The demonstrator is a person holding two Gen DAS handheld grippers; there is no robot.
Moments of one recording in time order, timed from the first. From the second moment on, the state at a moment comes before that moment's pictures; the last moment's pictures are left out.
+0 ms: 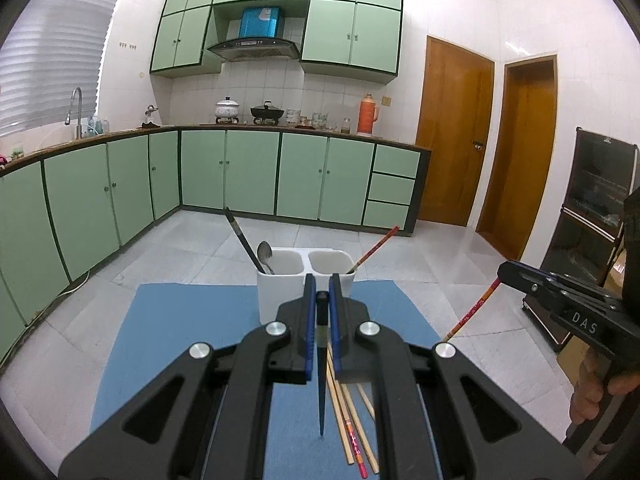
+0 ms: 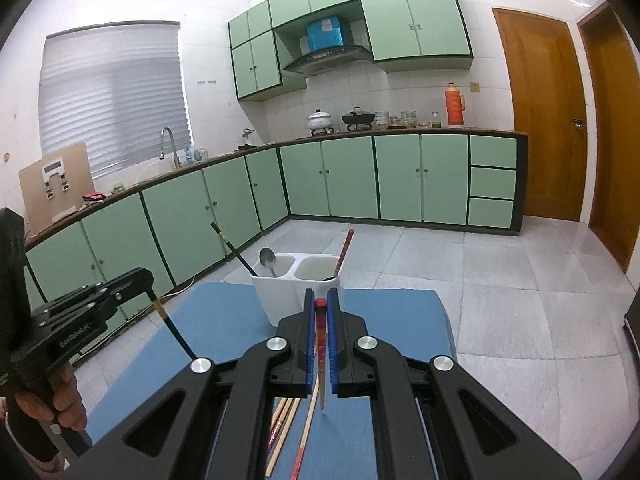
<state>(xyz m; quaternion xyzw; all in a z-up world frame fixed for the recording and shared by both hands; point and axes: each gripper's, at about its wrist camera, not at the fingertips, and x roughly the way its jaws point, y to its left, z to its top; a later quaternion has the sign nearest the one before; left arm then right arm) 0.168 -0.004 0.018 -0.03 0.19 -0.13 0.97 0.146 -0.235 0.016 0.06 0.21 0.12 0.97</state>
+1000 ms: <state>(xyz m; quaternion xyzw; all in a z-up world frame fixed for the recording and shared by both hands) 0.219 -0.012 0.120 -0.06 0.06 -0.11 0.99 0.202 -0.229 0.099 0.10 0.11 0.13 0.98</state>
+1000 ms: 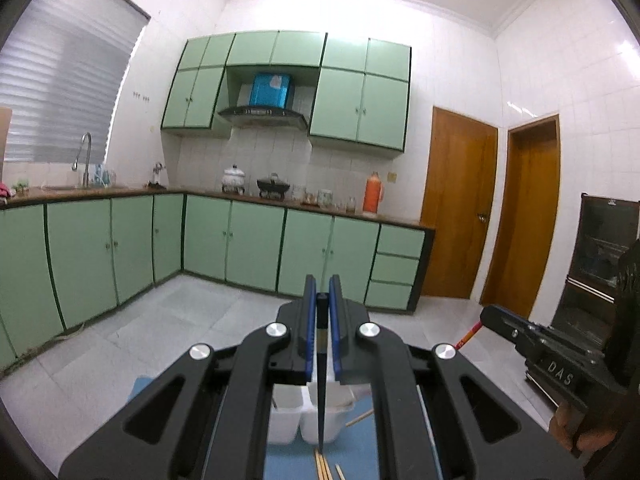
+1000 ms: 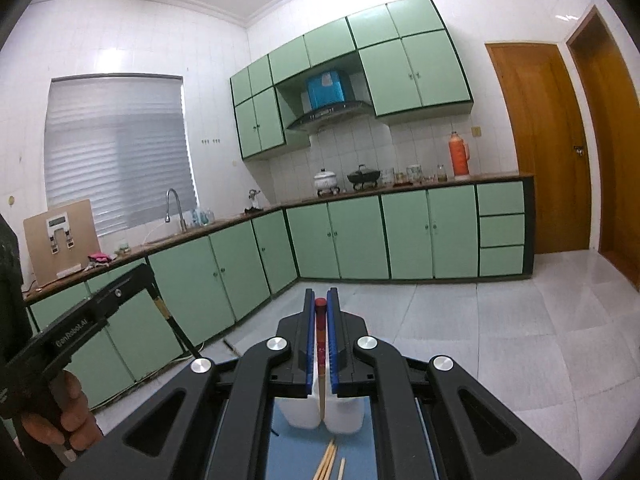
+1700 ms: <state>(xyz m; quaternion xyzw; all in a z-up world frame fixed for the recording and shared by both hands) 0.345 -0.007 0.085 -0.08 0.08 -0.07 0.99 0.309 -0.200 0.072 0.06 0.14 0.11 0.98</state>
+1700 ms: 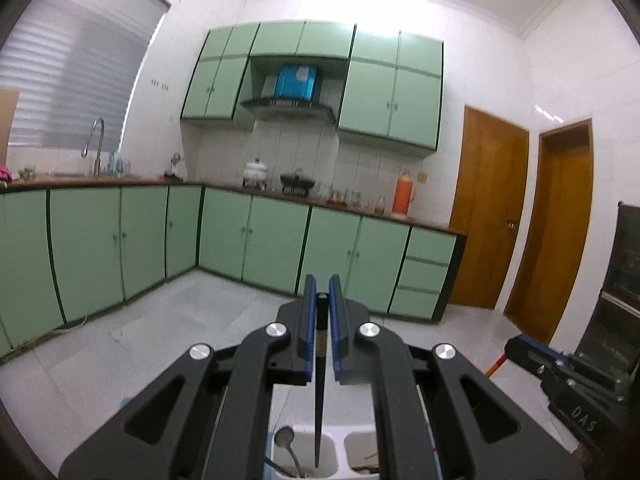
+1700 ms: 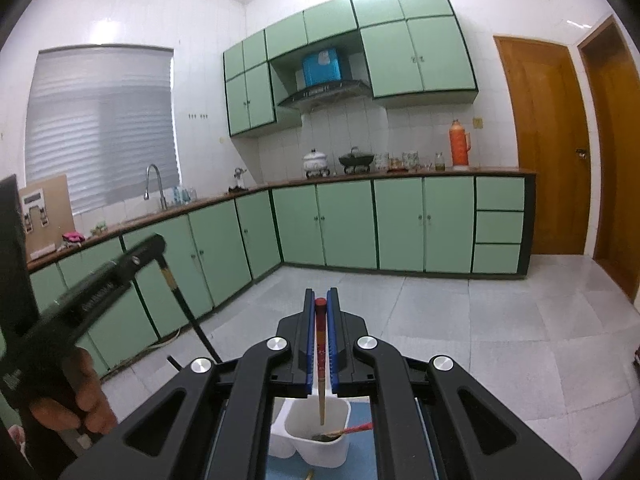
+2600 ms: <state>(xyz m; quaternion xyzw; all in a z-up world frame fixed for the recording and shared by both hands) 0.310 0.015 0.033 -0.04 0.13 -0.09 0.99 0.281 -0.216 0.040 0.07 0.15 0.08 0.98</state>
